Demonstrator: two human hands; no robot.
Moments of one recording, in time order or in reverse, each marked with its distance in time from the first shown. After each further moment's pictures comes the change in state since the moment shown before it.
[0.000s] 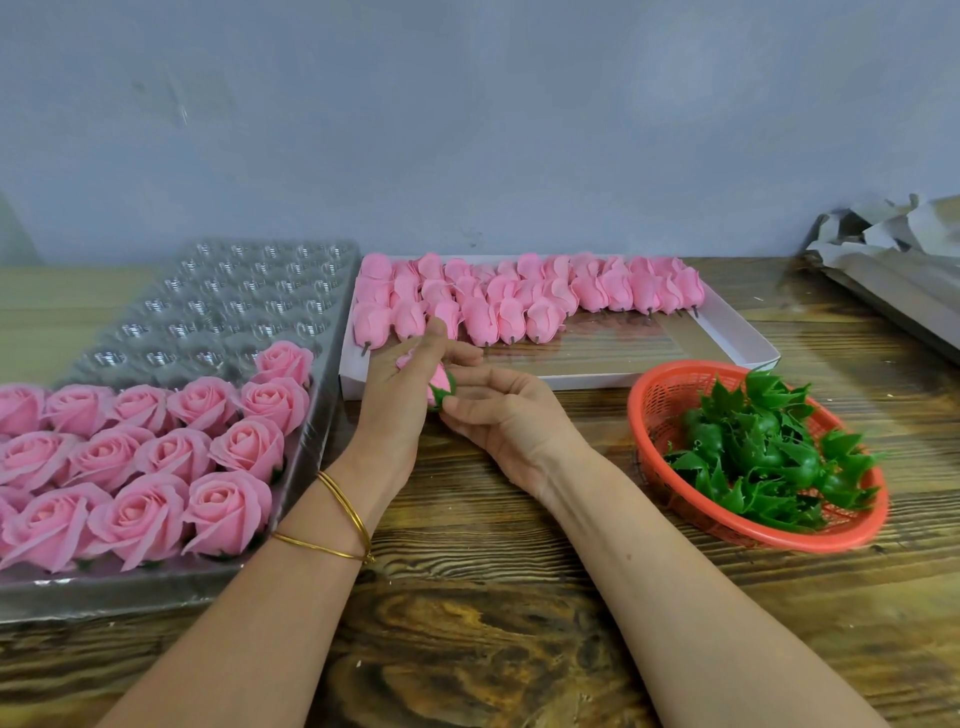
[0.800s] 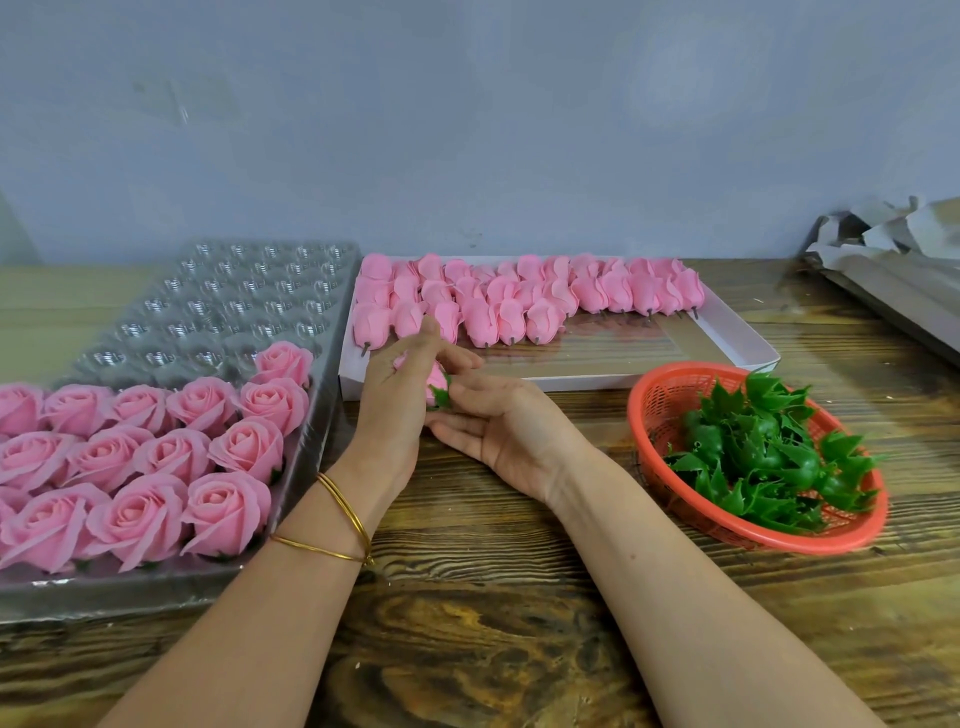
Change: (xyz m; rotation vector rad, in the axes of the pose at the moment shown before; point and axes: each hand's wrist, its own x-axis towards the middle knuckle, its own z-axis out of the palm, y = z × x) left_hand -0.001 0.002 0.001 -0.052 0.007 0.035; right_hand -0.001 -0.004 -0.002 0.038 -0.086 0.119
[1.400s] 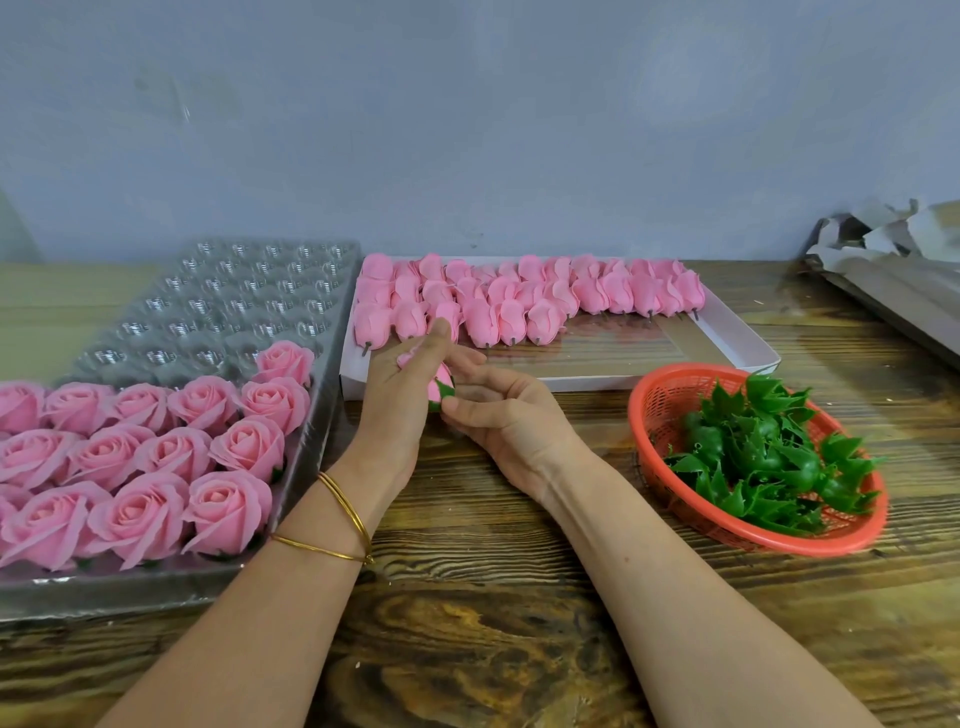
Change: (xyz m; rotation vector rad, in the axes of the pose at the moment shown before) left_hand -0.003 0.002 0.001 0.063 0.005 -0.043; right_hand 0.007 0.008 -0.004 -0.039 0.028 -0.190
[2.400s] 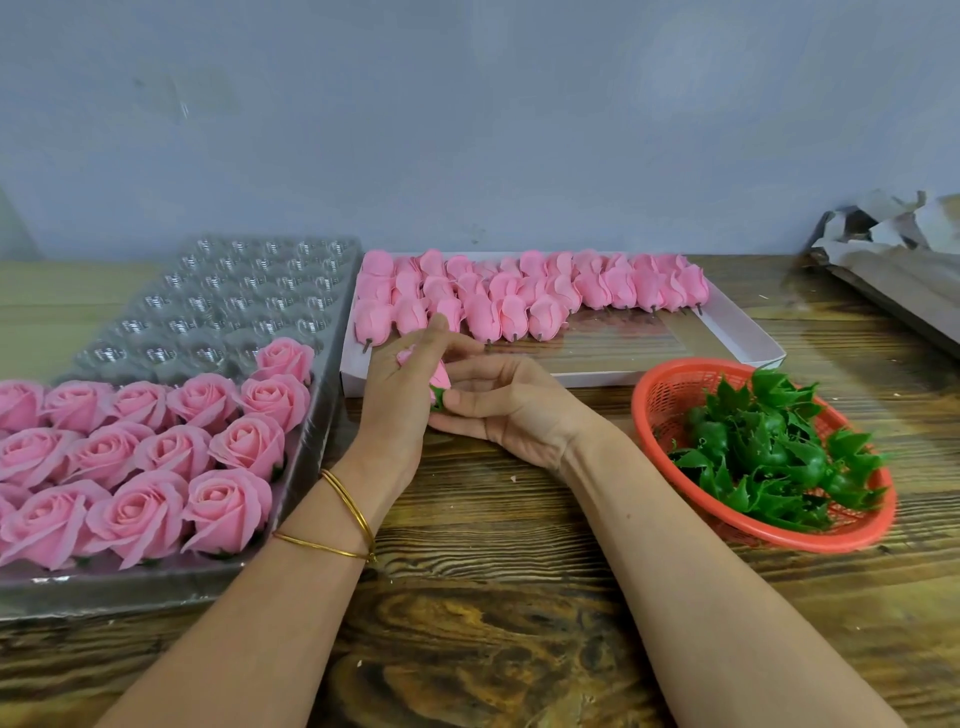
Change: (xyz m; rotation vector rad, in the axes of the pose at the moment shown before) left_hand 0.001 -0.003 0.002 -0.037 0.029 0.043; right_hand 0.013 -0.014 -0.012 -0.082 -0.240 0.152
